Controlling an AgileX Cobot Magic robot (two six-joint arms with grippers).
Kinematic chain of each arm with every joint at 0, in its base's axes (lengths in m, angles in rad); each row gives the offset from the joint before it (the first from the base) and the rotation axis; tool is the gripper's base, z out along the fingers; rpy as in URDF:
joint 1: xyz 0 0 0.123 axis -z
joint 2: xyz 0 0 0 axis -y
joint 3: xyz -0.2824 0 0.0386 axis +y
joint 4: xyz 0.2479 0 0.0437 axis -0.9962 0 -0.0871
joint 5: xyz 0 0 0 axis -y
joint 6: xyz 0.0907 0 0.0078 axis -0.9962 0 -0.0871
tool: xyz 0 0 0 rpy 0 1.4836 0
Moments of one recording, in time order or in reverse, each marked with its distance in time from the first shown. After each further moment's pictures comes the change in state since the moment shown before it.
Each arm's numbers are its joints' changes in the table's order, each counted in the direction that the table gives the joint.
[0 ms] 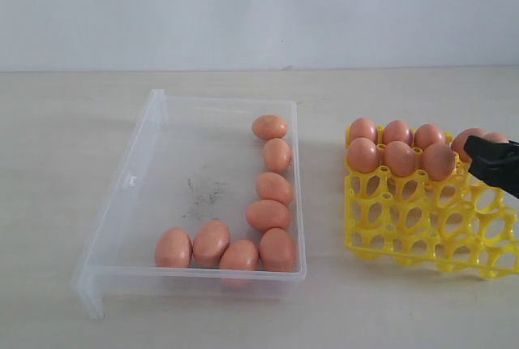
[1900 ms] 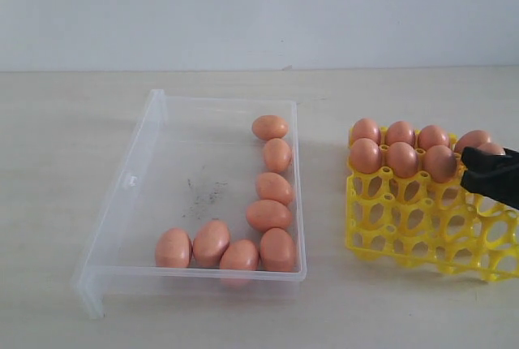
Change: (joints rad) left arm 0.000 0.000 0.000 0.000 0.000 0.000; right arm -0.020 -0.089 -0.022 -0.075 0.025 0.135
